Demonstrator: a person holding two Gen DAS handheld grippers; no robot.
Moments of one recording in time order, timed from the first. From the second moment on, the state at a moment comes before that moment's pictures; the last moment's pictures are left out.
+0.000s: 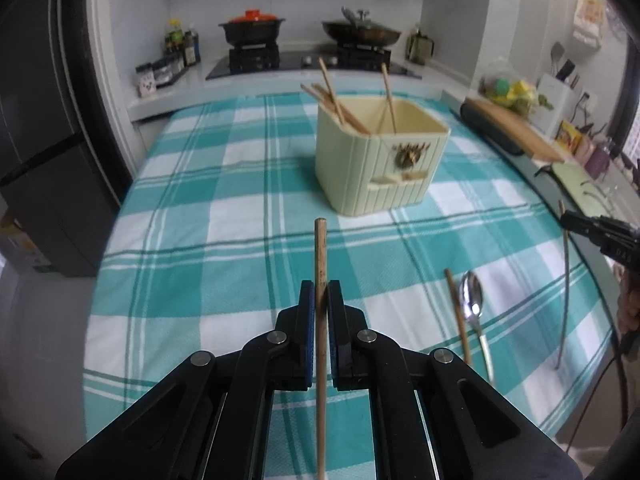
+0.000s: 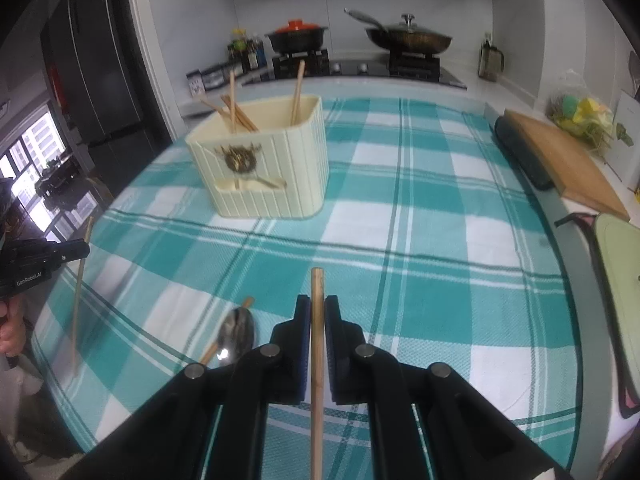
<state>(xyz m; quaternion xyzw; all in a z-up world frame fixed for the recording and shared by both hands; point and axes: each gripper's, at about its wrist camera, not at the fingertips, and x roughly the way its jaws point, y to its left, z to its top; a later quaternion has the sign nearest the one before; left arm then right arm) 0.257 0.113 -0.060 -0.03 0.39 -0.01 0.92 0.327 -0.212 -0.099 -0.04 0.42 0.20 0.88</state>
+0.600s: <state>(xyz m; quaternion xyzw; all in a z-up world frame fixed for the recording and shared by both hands) 0.247 0.109 0.054 -0.09 0.26 -0.05 0.96 0.277 -0.190 0.038 -0.05 0.19 0.22 0.96</state>
